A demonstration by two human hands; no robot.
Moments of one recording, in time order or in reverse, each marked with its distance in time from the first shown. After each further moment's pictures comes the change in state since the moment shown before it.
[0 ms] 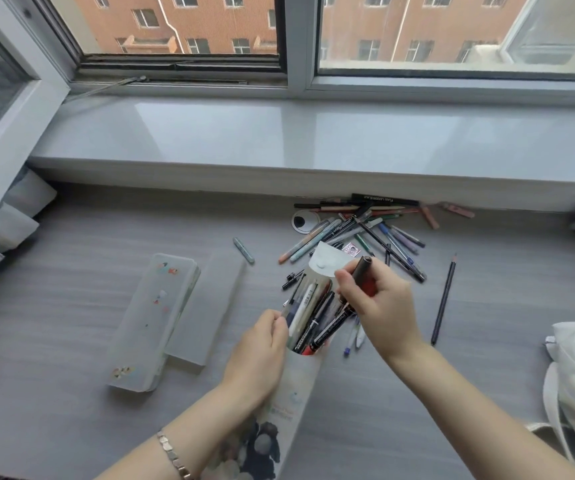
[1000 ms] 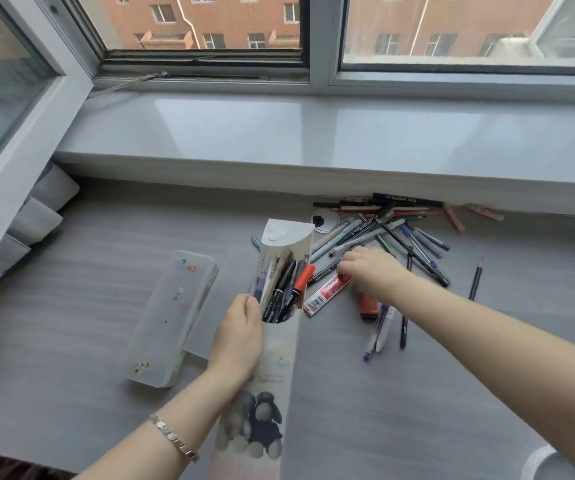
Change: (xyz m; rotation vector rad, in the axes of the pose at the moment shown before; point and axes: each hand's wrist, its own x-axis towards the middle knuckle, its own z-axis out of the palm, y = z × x) left_hand 0.021 -0.018 -0.029 -0.070 0.213 -0.172; right_hand 0.081 0.075 0.016 -1.200 -0.849 -0.270
